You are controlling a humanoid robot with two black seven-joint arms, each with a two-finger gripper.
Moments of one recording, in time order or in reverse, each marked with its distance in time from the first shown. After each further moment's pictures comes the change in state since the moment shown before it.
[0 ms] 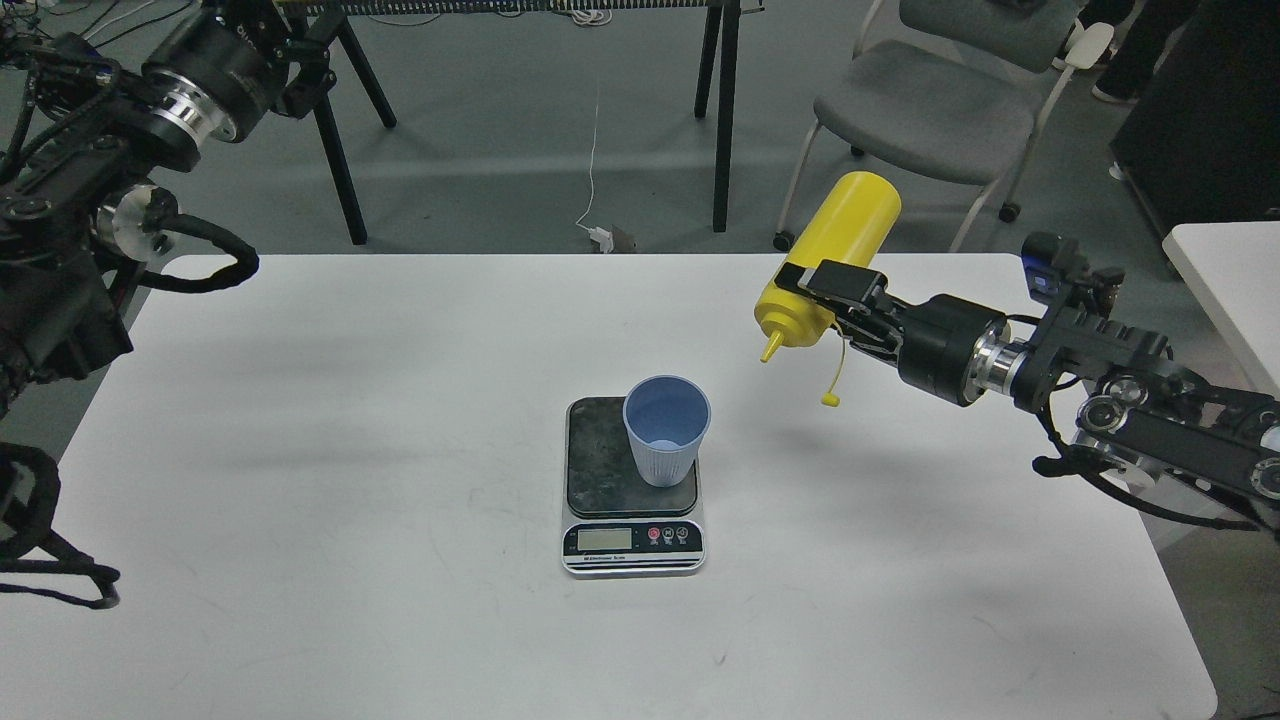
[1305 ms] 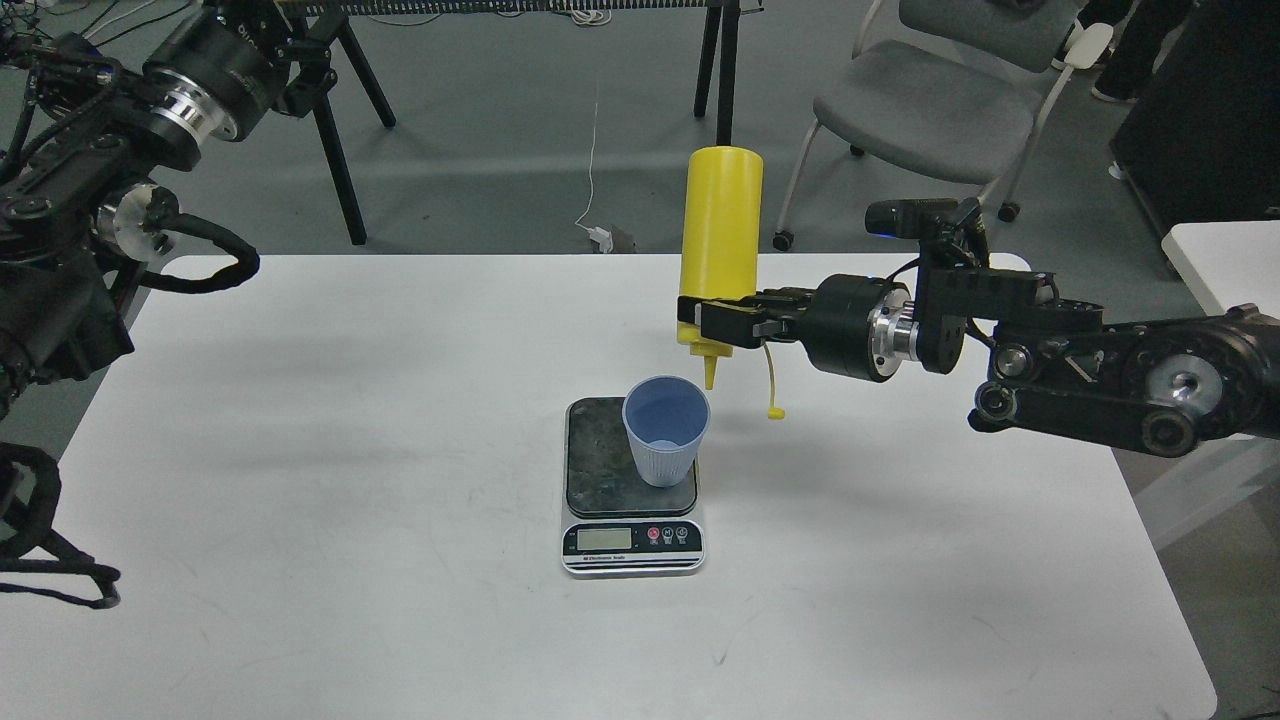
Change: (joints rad) left arm 0.000 0.000 0.000 0.000 -0.001 0.000 0.000; right arm 0.311 0.184 -0.379 -0.048 -0.182 -0.064 -0.032
